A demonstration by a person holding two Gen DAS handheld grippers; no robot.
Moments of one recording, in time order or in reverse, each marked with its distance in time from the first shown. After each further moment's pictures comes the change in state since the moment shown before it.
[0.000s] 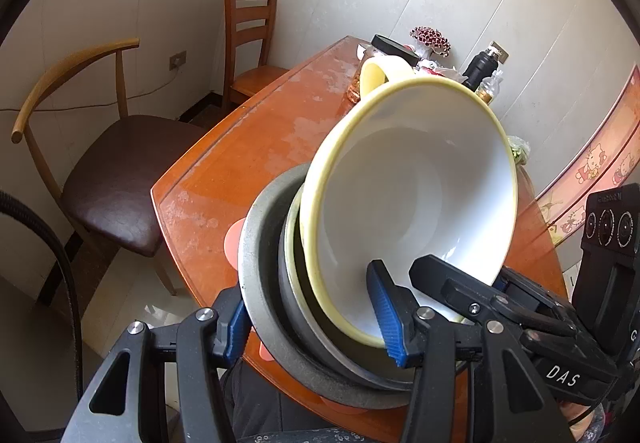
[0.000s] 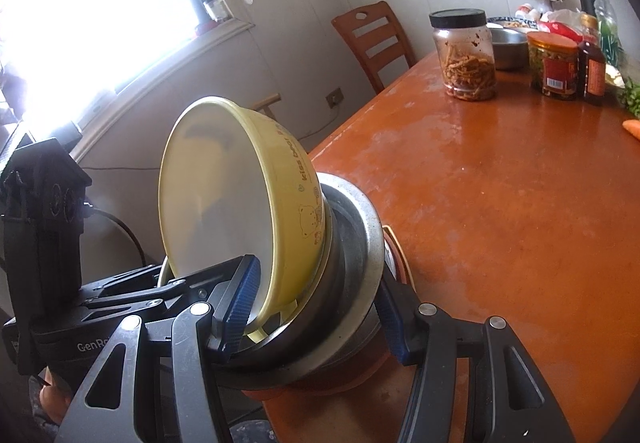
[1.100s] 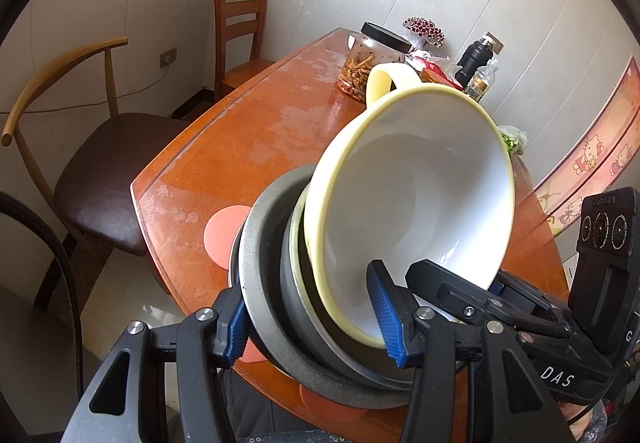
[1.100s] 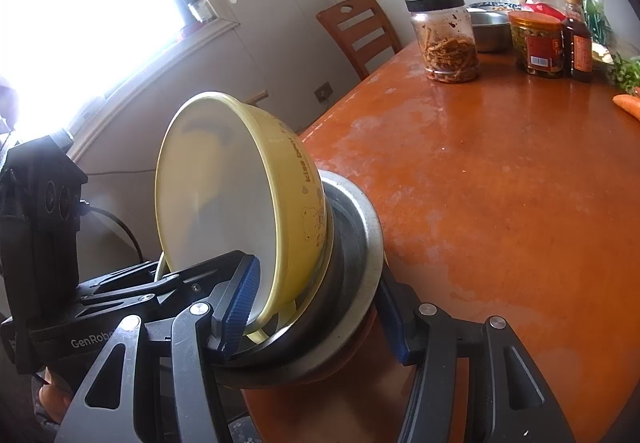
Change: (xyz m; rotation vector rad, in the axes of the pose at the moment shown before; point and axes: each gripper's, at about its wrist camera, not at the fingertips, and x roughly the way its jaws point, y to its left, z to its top) left arm 0.013 -0.009 -0.004 0.014 0.022 -0.016; right arm -0.001 -0.016 -0.010 0.043 0.010 -0.016
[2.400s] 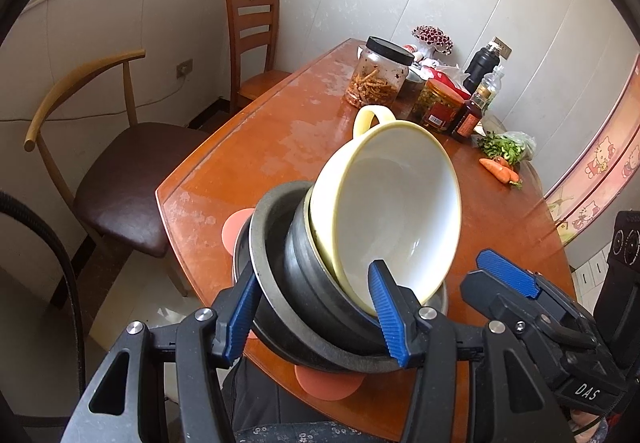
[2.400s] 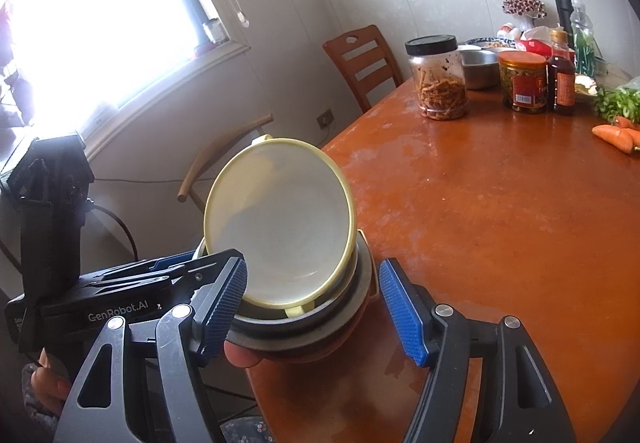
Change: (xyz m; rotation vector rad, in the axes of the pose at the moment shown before) left arm -0.023 -0.012 -0.002 -0.003 -0.034 0.070; right arm -0.049 0.008 -0.005 -0.052 -0.100 -0.020
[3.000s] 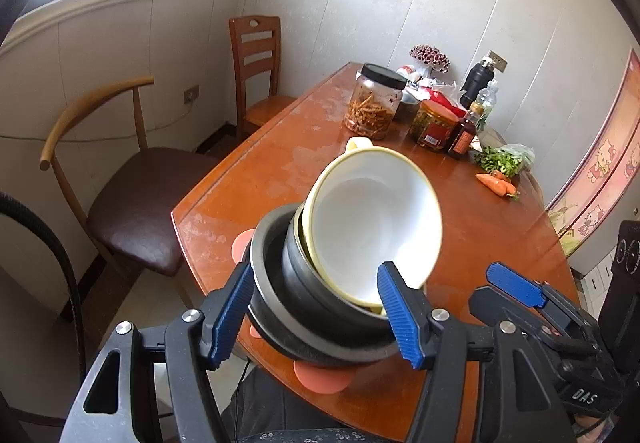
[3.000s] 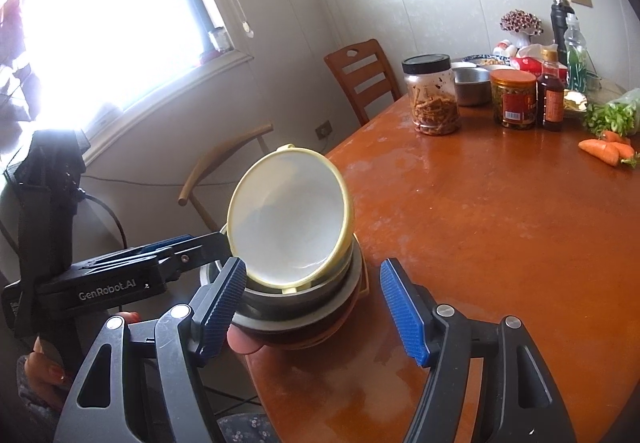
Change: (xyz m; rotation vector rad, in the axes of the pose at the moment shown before) left arm -0.032 -0.011 -0.007 0.033 -0.101 0.037; right arm -0.028 0.006 -0.005 -0.035 -0.040 -0.016
